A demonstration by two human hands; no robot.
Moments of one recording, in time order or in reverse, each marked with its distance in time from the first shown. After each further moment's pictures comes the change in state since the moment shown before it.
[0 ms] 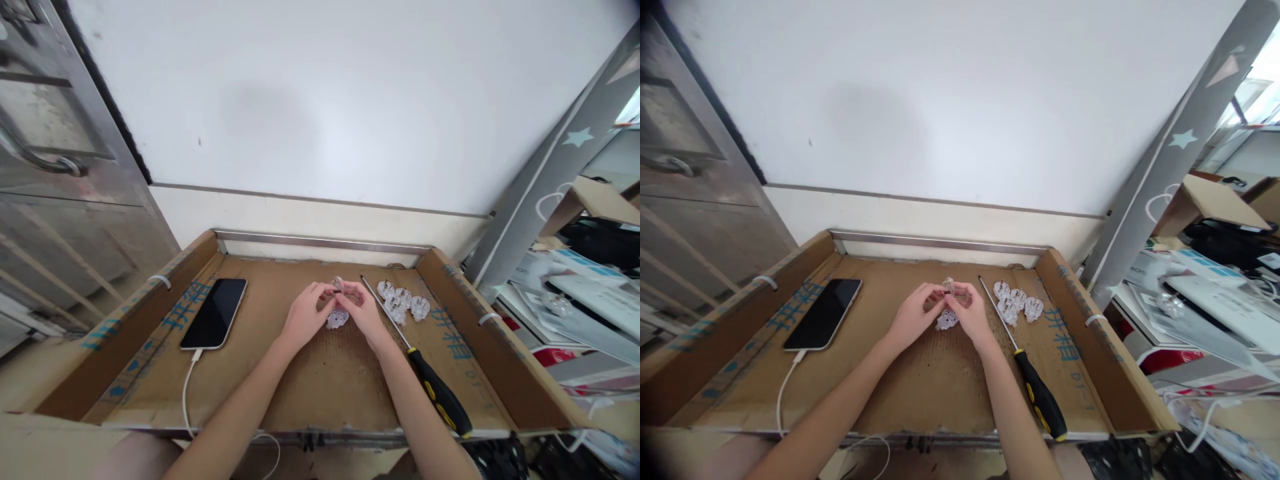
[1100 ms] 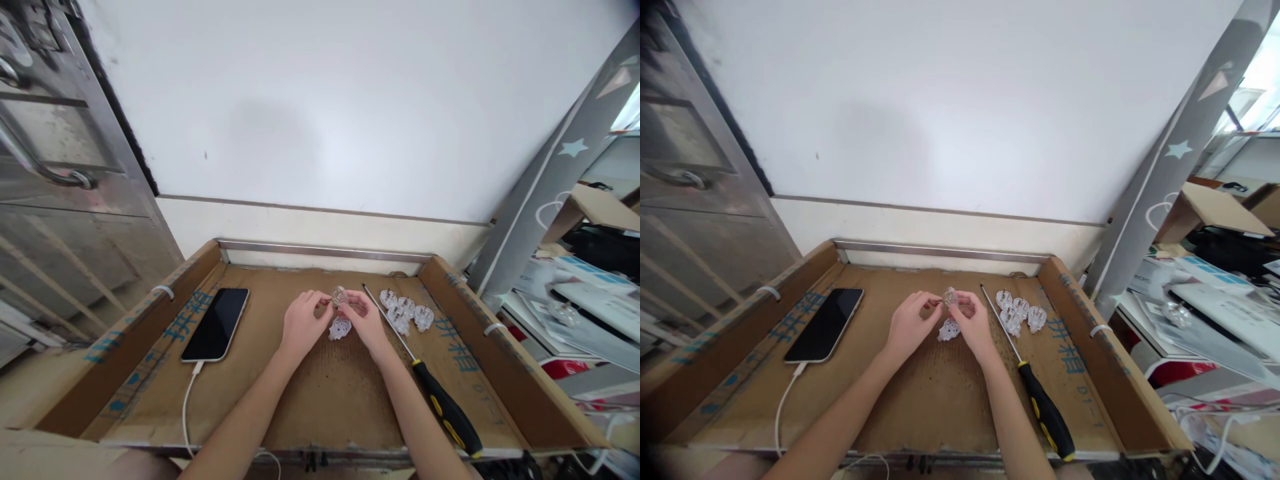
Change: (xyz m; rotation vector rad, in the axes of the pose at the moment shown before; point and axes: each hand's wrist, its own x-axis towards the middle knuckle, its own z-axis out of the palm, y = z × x) left_hand 0.001 0.005 -0.006 0.281 0.165 0.039; right_hand 0.002 0.002 0.000 -0.021 0.036 0.036
